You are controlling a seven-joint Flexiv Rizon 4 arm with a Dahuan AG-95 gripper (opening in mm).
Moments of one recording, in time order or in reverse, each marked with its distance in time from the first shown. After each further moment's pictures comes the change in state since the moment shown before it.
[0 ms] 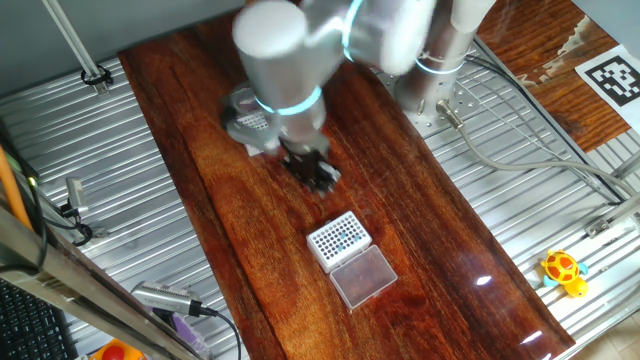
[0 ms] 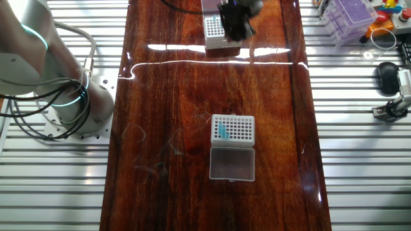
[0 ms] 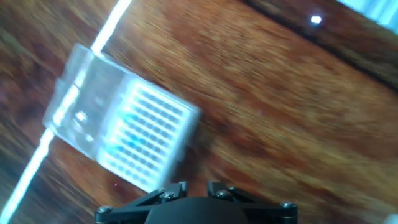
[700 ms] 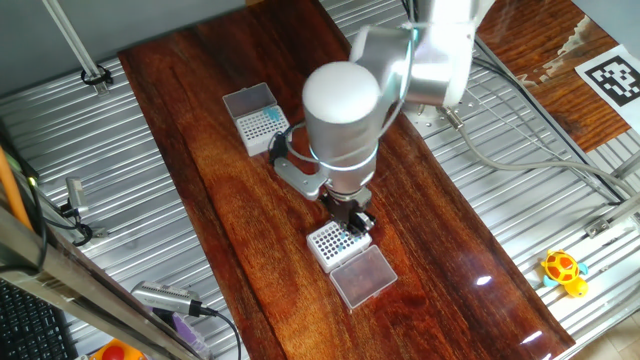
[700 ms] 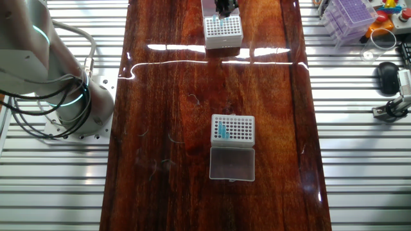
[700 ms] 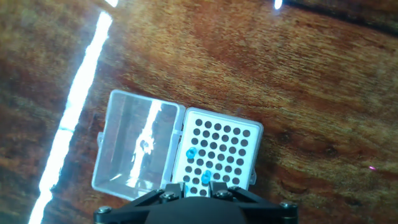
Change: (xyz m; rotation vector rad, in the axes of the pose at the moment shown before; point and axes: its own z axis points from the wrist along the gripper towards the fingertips) arm -0.021 0.059 0.035 0.067 -0.030 0.221
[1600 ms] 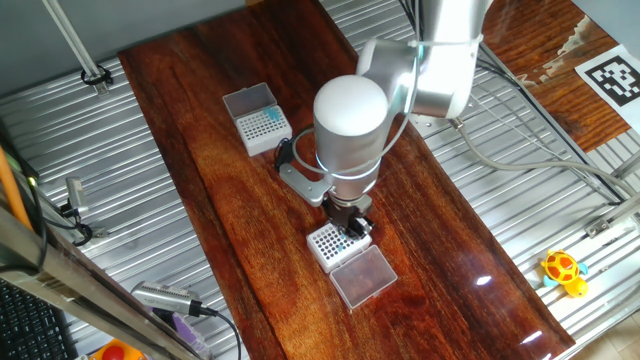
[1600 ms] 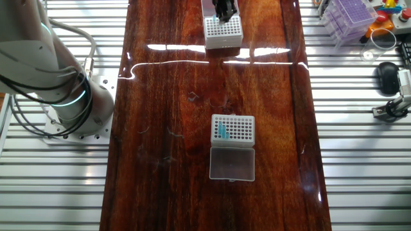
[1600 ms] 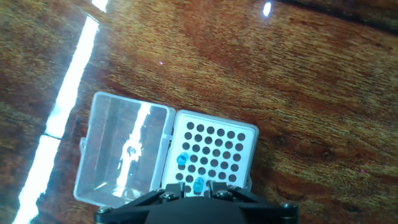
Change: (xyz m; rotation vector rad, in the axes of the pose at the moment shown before) arm -0.002 -0.008 0.021 0.034 -0.015 -0.011
